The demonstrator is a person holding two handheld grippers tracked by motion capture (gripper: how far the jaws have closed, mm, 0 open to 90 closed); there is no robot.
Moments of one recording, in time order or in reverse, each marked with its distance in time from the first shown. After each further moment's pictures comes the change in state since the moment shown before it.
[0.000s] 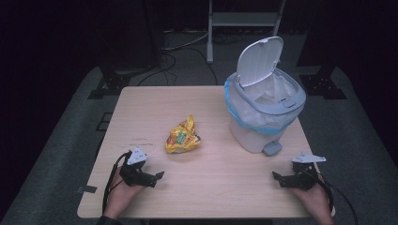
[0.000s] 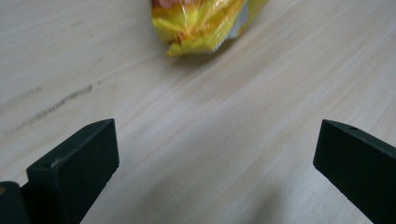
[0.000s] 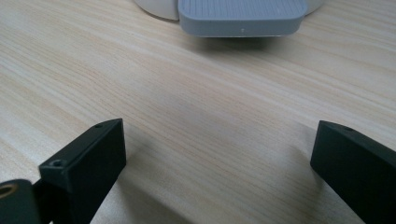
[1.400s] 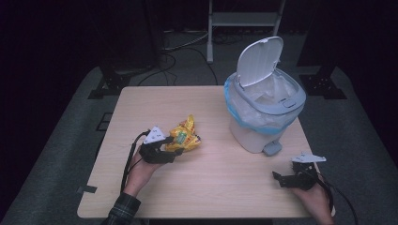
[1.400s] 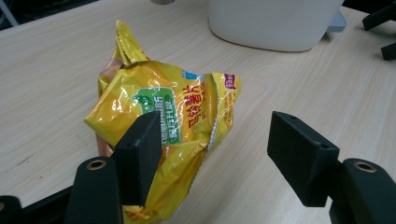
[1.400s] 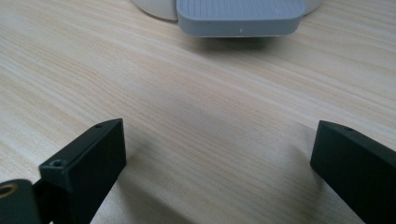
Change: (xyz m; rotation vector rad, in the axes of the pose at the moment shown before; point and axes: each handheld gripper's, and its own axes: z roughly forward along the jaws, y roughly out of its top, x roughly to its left) left arm -0.011 0.076 0.032 -0.138 -0.129 0.043; right arm 0.000 0.000 0.000 0.000 -0.003 0.004
